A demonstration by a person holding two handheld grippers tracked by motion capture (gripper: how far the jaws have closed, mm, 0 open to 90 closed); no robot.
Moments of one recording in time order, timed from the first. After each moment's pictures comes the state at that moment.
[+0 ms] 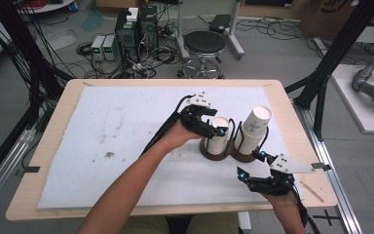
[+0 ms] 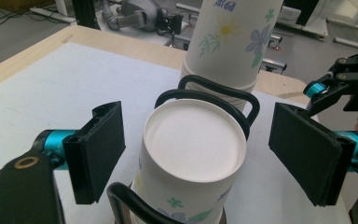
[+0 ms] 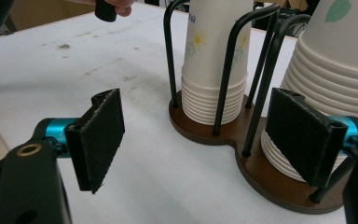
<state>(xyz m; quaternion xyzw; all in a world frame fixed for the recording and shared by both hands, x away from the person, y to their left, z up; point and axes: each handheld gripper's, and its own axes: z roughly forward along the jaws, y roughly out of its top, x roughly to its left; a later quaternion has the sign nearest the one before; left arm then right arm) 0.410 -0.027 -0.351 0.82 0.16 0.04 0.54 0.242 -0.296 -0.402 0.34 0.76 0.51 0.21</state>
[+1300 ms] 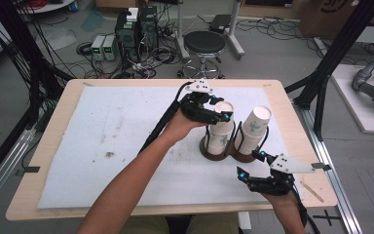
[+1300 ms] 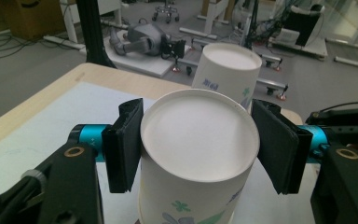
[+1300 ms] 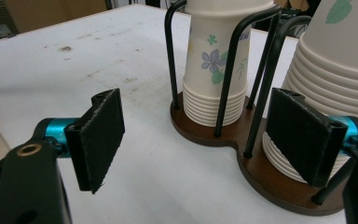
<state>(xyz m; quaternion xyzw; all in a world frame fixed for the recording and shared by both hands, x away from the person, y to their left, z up) 0.406 -0.026 -0.302 0.79 0.16 0.06 0.58 0.243 -0.296 -0.402 0.34 0.76 0.52 0.21</state>
